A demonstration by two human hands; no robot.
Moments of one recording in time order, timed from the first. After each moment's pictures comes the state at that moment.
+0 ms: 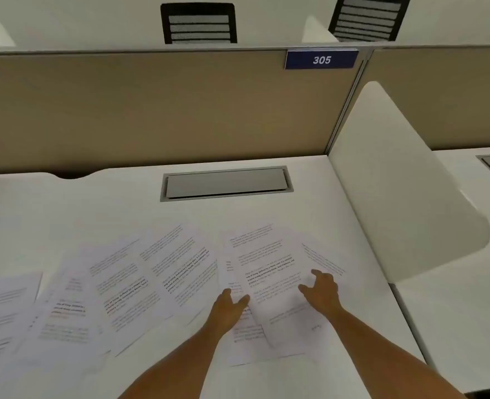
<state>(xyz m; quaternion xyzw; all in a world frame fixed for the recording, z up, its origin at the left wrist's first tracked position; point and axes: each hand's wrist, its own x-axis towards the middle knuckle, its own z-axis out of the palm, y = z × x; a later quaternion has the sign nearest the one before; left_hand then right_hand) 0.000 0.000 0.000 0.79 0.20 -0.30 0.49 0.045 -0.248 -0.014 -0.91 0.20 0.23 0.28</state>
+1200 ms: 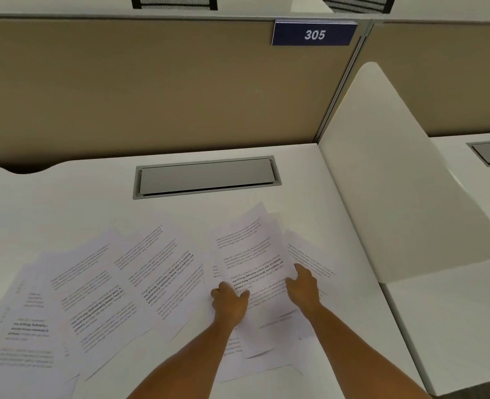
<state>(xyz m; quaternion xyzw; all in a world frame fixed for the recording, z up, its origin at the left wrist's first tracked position) 0.056 -0.050 -0.035 0.81 0.28 -0.29 0.42 0.079 -0.226 -0.019 -0.85 0.25 0.18 0.42</state>
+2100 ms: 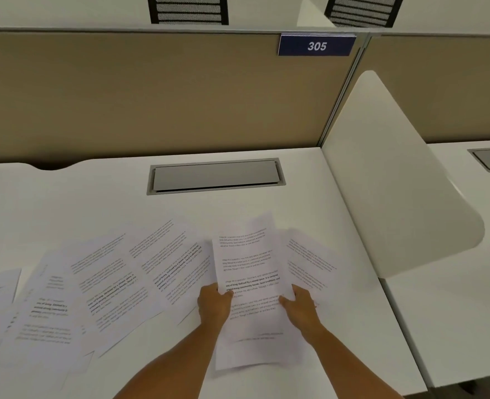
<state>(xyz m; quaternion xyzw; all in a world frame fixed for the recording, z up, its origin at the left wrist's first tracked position) 0.013 -0.012 -0.028 0.80 0.30 -0.15 0.50 0.005 -0.217 -0.016 -0.79 0.24 0.23 0.51</state>
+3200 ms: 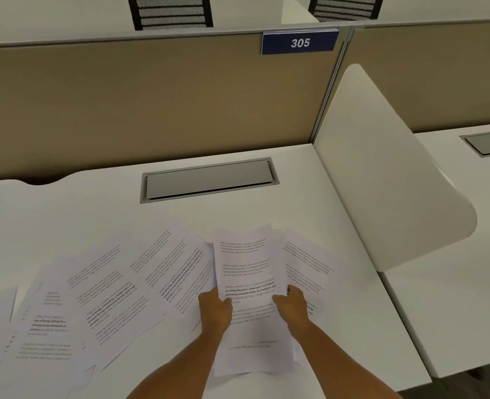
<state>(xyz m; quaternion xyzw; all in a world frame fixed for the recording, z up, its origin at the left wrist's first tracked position) 0.011 -0.018 -0.030 0.83 0.25 -0.13 0.49 0.016 -0.197 -0.033 -0.72 0.36 0.21 0.55</state>
